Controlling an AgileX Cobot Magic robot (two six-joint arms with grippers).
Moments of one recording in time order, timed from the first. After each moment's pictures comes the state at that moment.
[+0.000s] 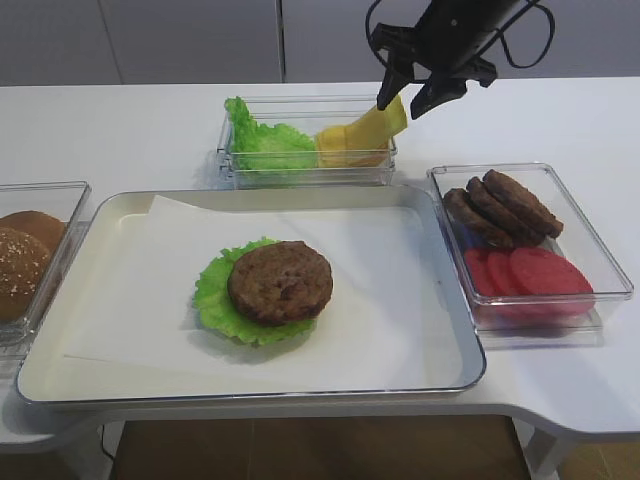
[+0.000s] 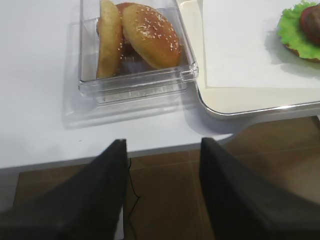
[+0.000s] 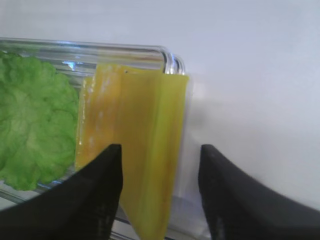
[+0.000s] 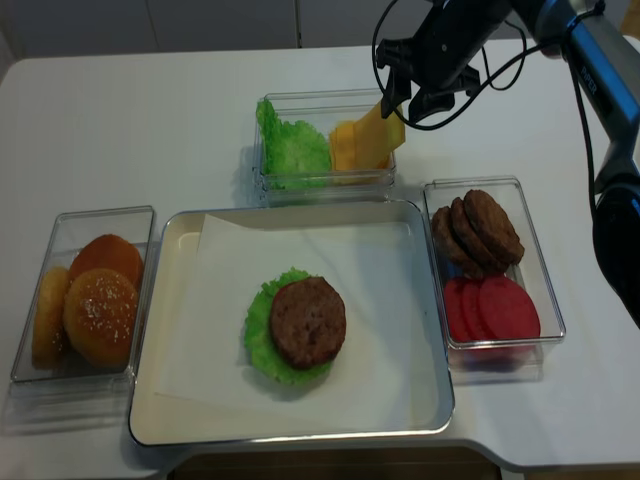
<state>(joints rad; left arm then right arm) -0.02 -0.02 -0.49 -0.01 1.19 -0.02 0.18 2.30 -2.24 0.44 1.21 0.02</state>
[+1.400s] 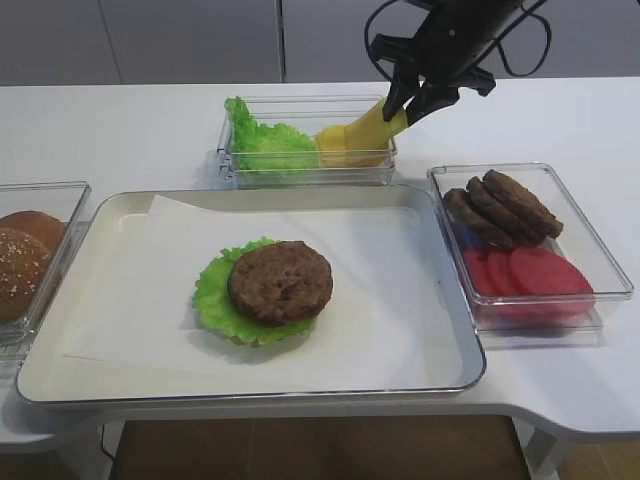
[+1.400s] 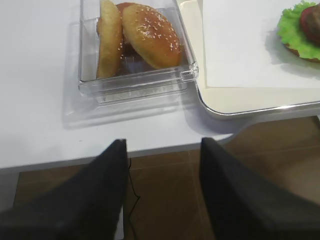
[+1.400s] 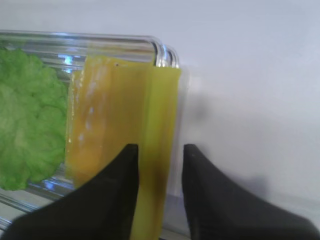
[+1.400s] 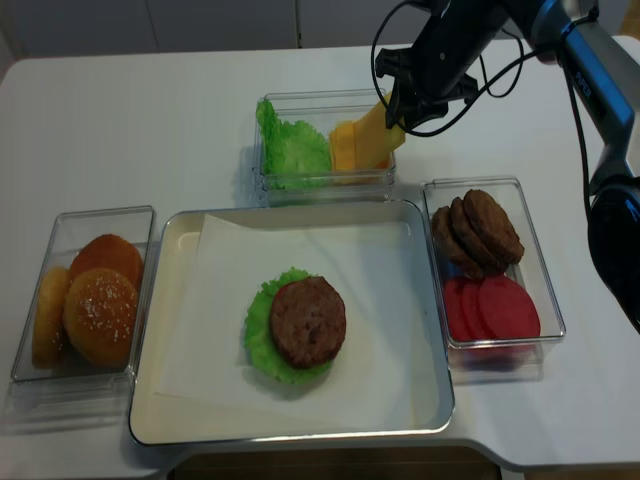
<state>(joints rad) -0.02 -0.02 -0.49 -0.01 1.19 -0.02 0.18 2.32 -2.24 0.44 1.22 0.02</state>
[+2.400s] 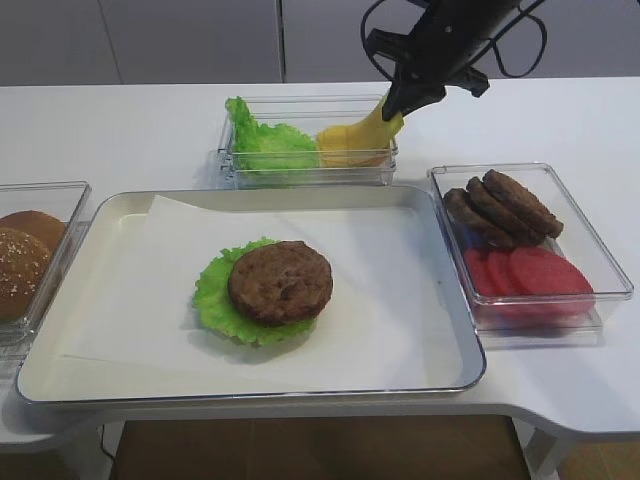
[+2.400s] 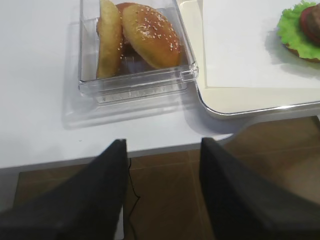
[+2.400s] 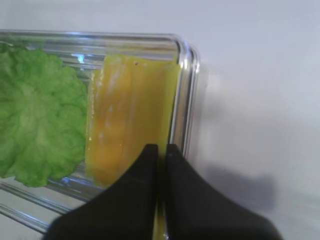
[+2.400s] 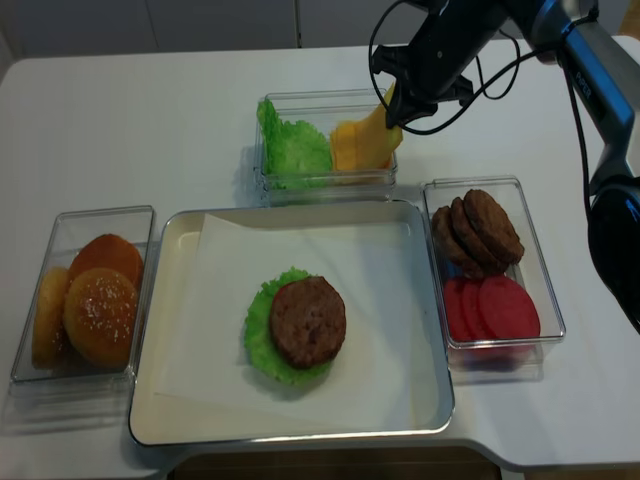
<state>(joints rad) -0.02 -0.02 -0.49 -0.01 1.19 -0.02 0.18 2.32 -2.24 0.48 1.22 0.02</state>
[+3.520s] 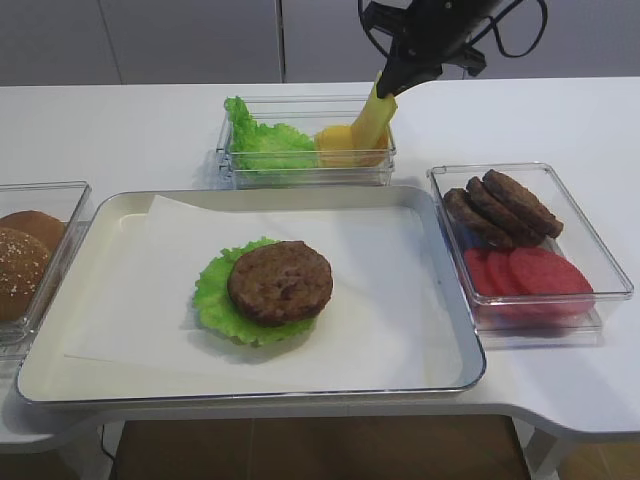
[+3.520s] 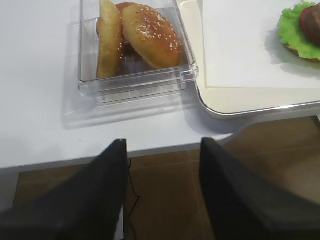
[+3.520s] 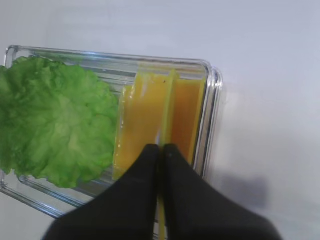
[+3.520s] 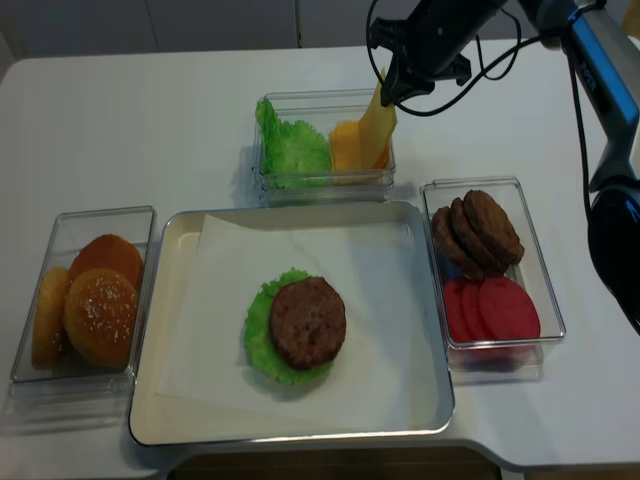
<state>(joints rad) -0.02 -0.02 -0.49 -0.01 1.19 -0.02 0.18 2.32 -2.32 0.51 1.24 0.02</state>
